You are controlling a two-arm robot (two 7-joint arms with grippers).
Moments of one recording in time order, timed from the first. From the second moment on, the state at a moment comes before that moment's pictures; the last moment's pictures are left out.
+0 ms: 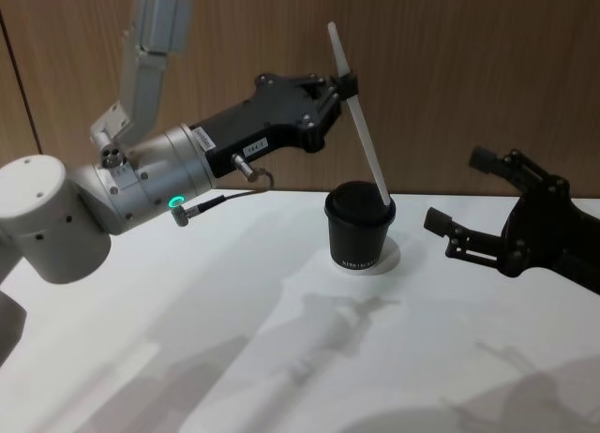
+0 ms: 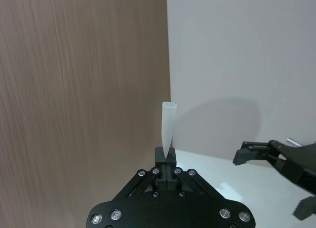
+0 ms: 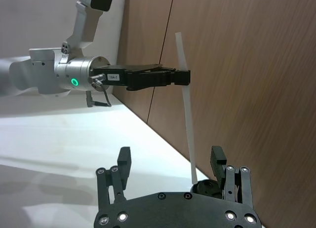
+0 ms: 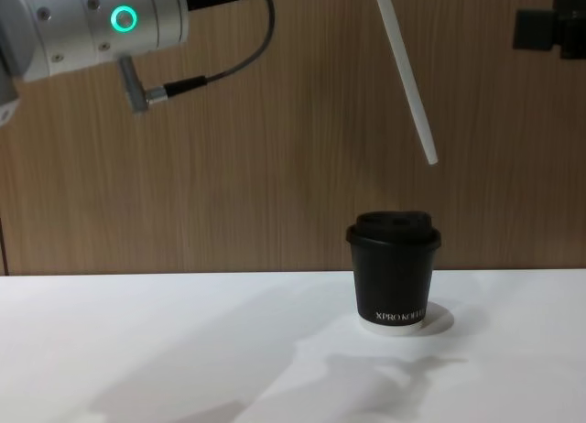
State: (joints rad) left arm -0.59 0.39 0.51 -1.57 -0.71 0.08 -0.55; right arm 0.08 0.62 -0.09 -1.93 0.53 0.12 0.70
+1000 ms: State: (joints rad) left arm -0.72 0.37 0.61 -1.46 -0.50 0.13 -0.47; right arm 0.08 0.62 -0.09 -1.93 0.53 0.12 0.70
